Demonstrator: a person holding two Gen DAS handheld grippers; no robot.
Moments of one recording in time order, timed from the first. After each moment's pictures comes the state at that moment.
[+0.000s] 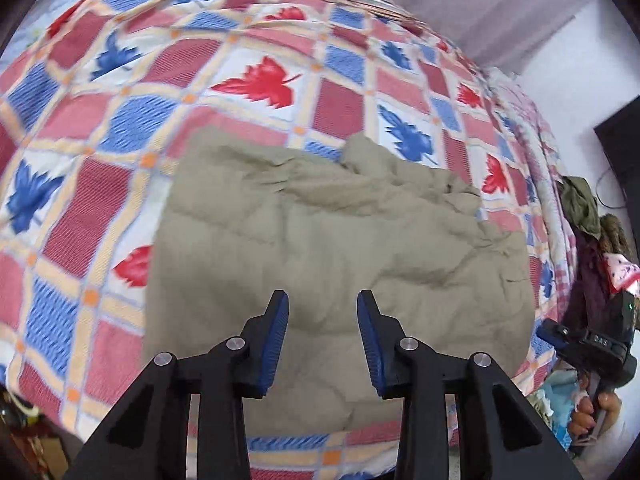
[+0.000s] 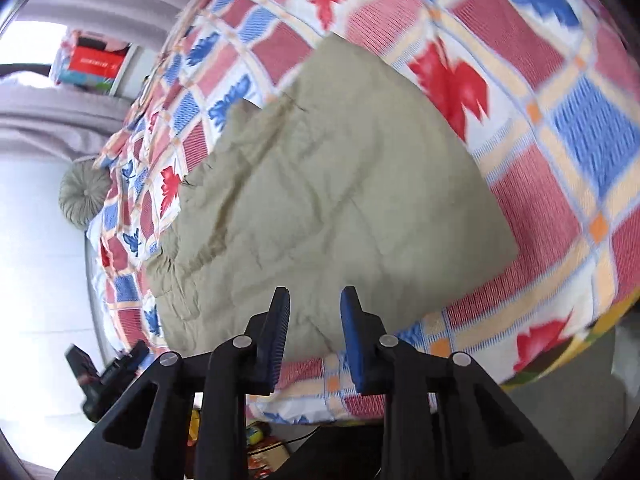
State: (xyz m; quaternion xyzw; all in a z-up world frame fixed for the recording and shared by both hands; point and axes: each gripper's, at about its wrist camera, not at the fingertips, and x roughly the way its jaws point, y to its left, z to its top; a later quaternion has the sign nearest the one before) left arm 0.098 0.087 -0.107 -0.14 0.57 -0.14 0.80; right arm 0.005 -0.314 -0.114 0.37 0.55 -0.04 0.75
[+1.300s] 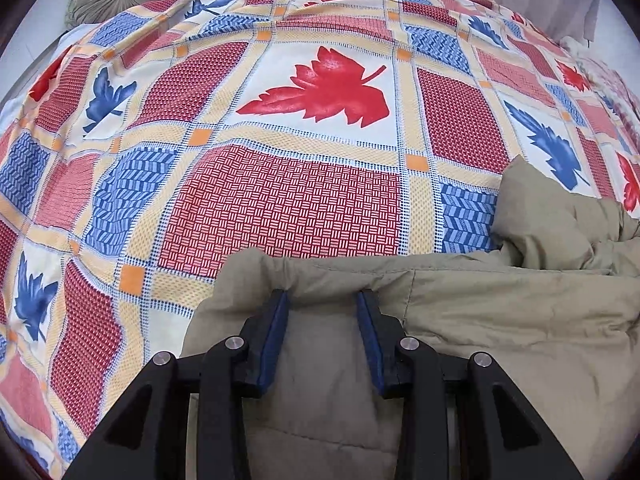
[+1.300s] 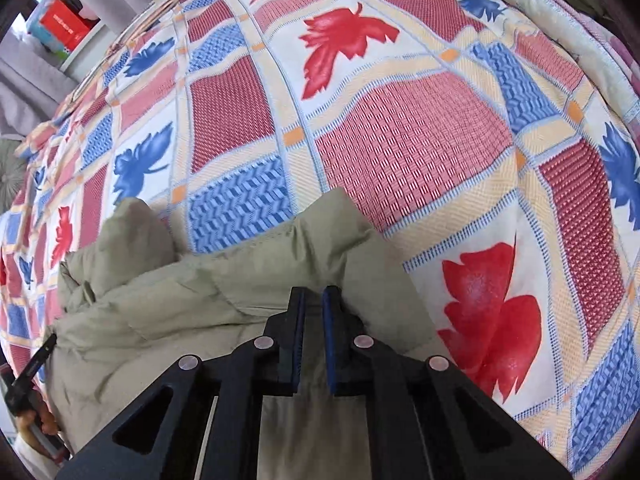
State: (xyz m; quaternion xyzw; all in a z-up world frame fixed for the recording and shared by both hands) left arm 0.242 0.081 -0.237 0.01 0.56 0.01 0.83; right arm 0.121 -0.393 -0.209 0.23 0.56 -0.15 0.78
